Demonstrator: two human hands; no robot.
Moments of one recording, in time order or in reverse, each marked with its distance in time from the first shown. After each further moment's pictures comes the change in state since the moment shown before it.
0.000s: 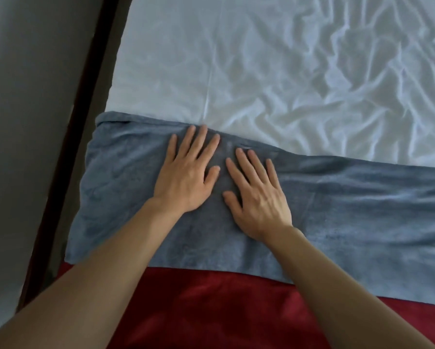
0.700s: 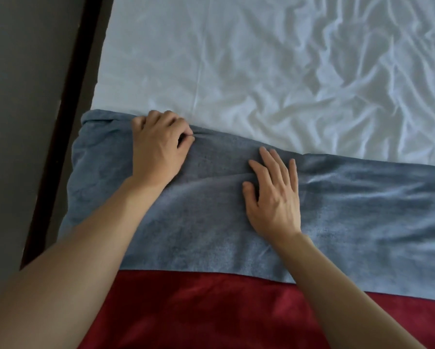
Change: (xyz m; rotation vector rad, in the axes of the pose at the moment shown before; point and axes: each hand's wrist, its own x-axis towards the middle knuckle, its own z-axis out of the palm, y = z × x) left_hand 0.031 -0.025 -0.032 -0.057 0.397 -0.089; right_hand -0.016 0.015 -0.020 0.135 0.190 0.206
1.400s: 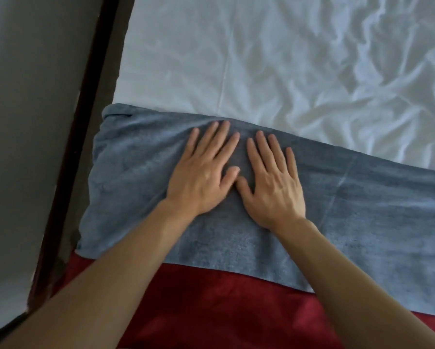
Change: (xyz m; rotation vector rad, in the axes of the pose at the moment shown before) left_hand -0.036 0.026 0.013 0.015 -0.377 0.161; right_hand 0.036 -0.019 0.028 -0.137 -0.196 -0.090
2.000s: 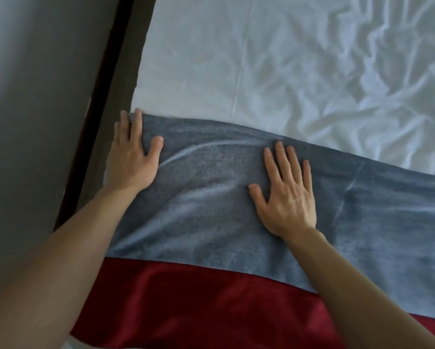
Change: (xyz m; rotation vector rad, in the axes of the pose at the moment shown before) left_hand -0.035 -0.144 -0.004 -0.293 0.021 -0.634; right_hand -0.012 -0.001 0.007 -0.043 0.027 0.086
